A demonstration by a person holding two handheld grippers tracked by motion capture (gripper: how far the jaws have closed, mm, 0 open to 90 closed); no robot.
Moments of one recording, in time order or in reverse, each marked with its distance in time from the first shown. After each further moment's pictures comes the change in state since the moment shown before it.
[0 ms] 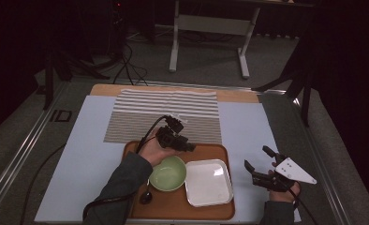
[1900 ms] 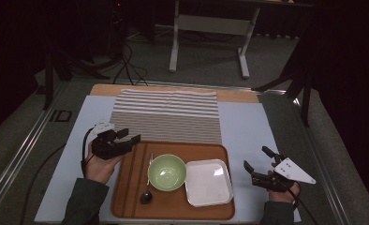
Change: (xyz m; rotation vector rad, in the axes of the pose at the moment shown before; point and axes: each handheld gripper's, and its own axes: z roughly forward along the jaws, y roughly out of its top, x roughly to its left) left arm 0.047 -0.123 -0.116 -0.473 0.341 -0.170; right arm 0.002 0.000 0.001 0.007 0.002 0.001
